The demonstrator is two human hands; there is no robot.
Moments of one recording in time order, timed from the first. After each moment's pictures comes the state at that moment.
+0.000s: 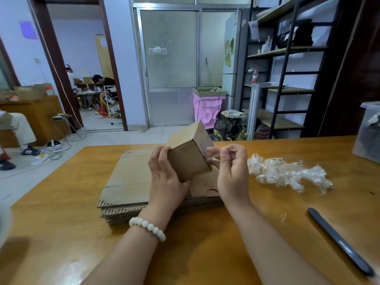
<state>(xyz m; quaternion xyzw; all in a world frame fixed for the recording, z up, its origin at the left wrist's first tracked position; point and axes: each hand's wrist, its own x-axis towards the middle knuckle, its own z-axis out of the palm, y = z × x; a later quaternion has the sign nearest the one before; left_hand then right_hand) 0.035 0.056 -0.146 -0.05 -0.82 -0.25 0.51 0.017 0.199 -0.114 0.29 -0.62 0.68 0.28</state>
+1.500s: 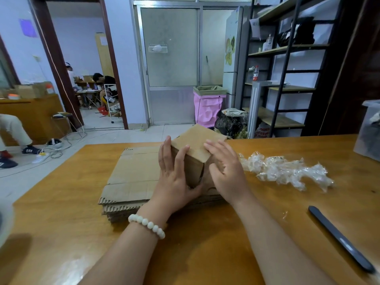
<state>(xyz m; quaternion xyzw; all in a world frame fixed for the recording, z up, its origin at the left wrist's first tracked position) 0.038 0.057 -0.146 -0.11 -0.87 -0.22 0.43 0.008 0.206 -0.114 0.32 -0.78 0.48 0.24</state>
